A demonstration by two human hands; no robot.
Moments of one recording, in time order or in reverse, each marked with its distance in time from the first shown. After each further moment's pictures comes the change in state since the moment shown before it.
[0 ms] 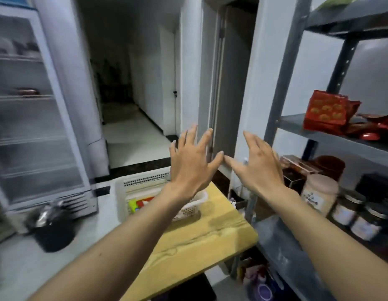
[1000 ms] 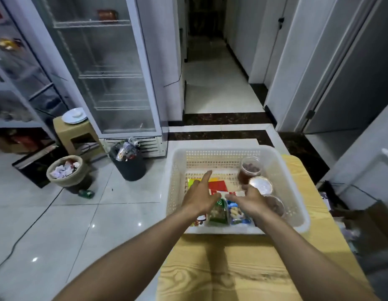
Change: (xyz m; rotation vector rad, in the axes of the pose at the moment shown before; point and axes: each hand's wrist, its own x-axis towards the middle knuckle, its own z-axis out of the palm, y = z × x) left_hand -0.004 -0.314 0.207 -0.230 -0.531 -0.906; right_hand 0.104 -0.063 0.433 0.620 -0.952 0.366
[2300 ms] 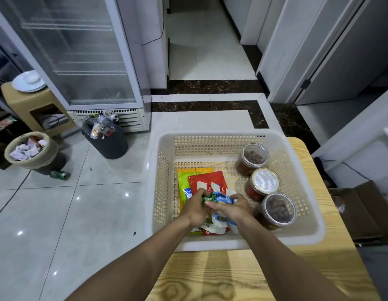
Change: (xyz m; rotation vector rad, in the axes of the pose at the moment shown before) left_hand 0.088 -0.084 0.074 -0.345 -0.277 -0.137; right_hand 0.088 0.056 0.069 0.105 0.006 0.421
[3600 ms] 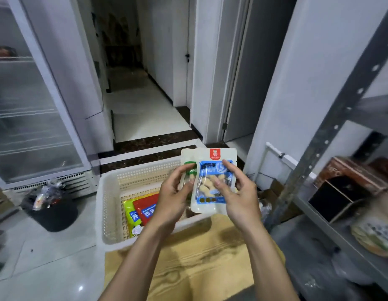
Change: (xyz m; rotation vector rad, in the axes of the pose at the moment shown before) left_hand -0.229 0.173 0.056 -0.479 0.060 0.714; right_hand -0.257 0.028 -0.176 0.430 0.350 -0.910
